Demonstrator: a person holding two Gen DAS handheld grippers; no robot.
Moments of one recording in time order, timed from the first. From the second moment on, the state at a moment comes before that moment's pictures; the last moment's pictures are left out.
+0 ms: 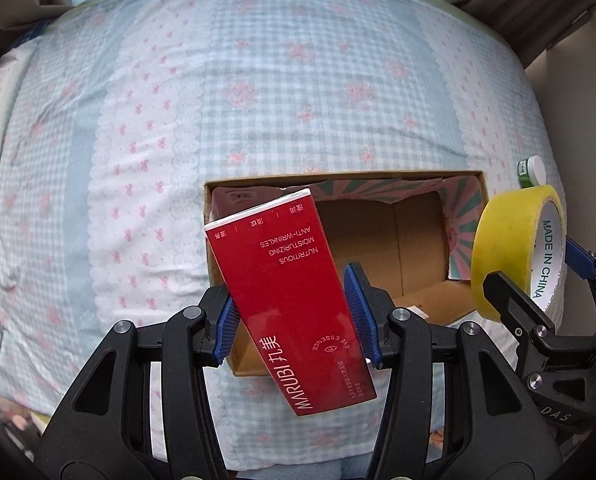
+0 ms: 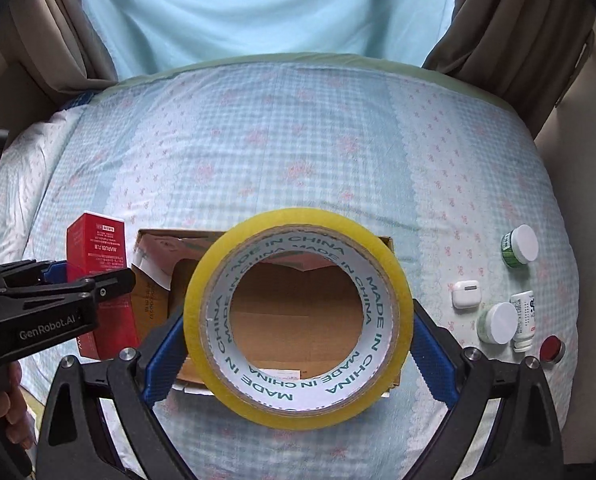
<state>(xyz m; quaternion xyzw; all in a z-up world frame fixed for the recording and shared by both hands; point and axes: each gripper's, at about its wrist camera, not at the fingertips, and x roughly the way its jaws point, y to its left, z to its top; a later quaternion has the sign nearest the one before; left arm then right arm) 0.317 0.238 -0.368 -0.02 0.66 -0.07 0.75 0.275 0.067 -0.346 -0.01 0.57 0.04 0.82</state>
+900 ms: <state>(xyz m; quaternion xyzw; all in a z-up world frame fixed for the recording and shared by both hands) 0.344 0.184 -0.457 0.14 0.68 -0.10 0.71 0.312 0.075 -0.478 -0.12 0.67 0.15 0.72</state>
